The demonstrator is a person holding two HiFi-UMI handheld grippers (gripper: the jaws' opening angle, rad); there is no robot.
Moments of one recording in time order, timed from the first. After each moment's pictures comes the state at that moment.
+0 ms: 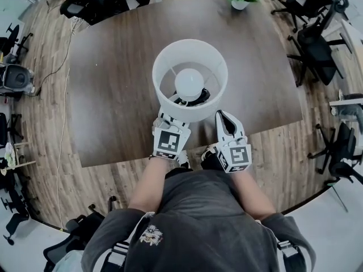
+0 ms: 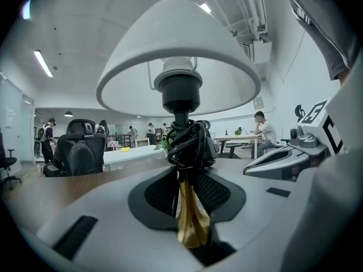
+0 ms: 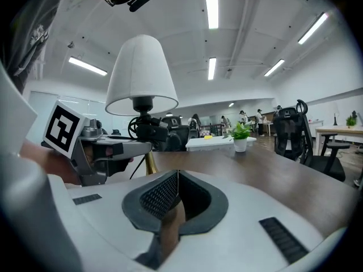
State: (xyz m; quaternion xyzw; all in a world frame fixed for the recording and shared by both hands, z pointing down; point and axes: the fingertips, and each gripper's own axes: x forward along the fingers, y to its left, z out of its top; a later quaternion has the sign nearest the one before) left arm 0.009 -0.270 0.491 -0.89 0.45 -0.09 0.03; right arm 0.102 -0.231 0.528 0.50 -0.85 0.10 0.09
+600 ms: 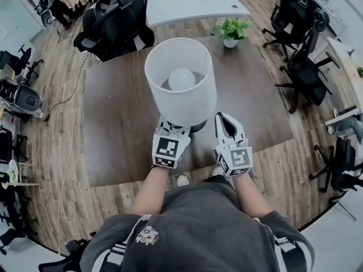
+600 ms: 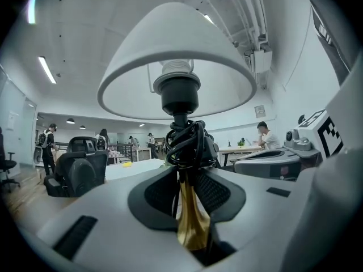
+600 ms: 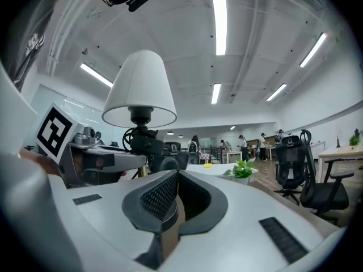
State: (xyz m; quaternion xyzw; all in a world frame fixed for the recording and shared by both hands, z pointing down) left arm -0.001 -0.284 0.377 -0.88 0.46 -0.05 0.04; right arm 0.091 -0.265 0.389 0.51 -0.86 0.00 0.02
